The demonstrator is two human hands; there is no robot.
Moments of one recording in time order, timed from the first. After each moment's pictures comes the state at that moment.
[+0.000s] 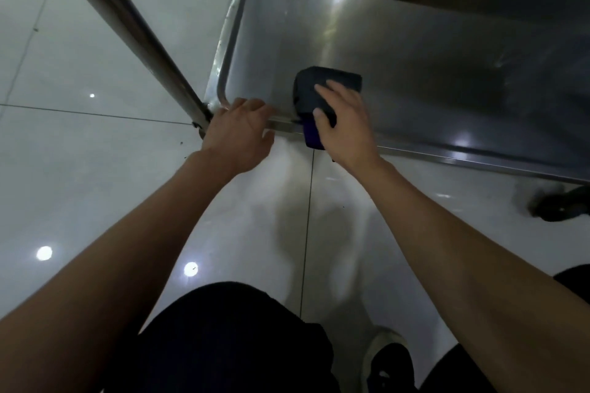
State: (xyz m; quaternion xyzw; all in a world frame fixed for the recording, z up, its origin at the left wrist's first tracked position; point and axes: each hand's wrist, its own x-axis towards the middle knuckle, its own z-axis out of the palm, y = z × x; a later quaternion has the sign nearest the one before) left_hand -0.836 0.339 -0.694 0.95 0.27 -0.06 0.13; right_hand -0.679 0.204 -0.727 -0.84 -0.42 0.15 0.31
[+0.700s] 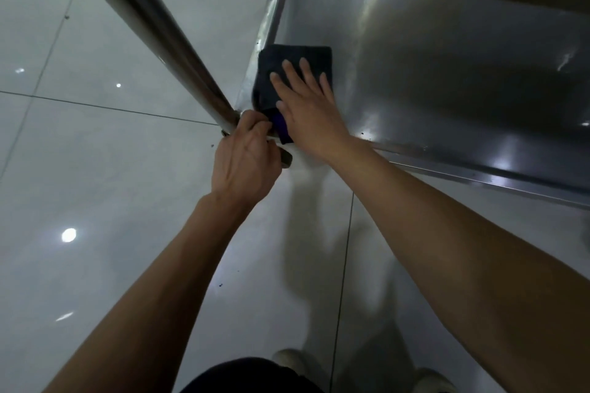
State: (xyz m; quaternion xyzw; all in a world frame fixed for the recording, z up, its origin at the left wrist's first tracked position) left_hand -0.880 0.363 -0.734 0.90 0.39 0.08 0.17; right_hand -0.730 0.343 -0.772 -0.80 -0.58 0.14 0.11
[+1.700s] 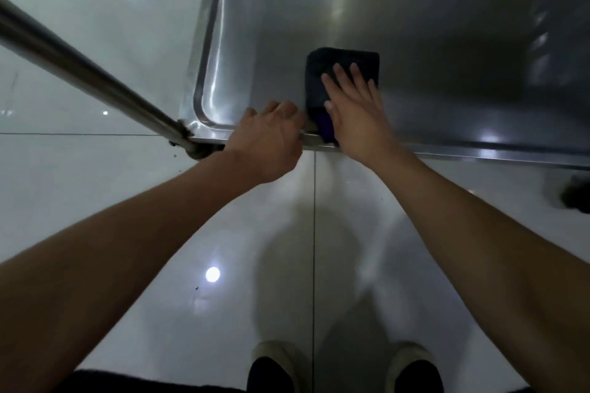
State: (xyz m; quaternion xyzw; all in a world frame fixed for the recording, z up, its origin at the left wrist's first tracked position) left_hand -0.788 0.314 -0.705 0.98 0.15 -0.11 0.07; right_hand -0.637 0.206 -0.766 -0.87 -0.47 0.11 0.12
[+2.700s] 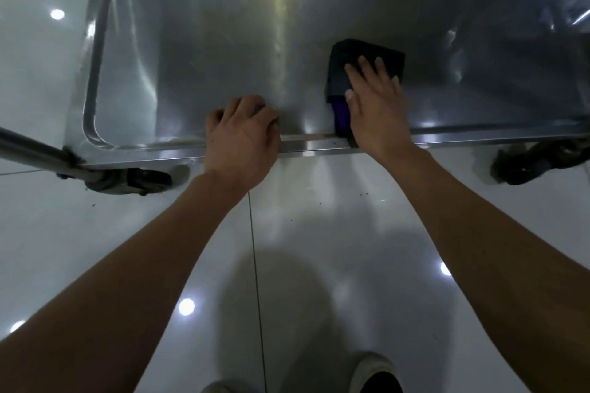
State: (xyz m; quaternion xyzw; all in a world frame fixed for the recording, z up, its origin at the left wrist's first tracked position) left_hand -0.711 0.246 -0.760 0.96 0.21 0.10 0.14; right_hand -0.539 0.085 -0.768 -0.92 -0.35 0.05 0.15
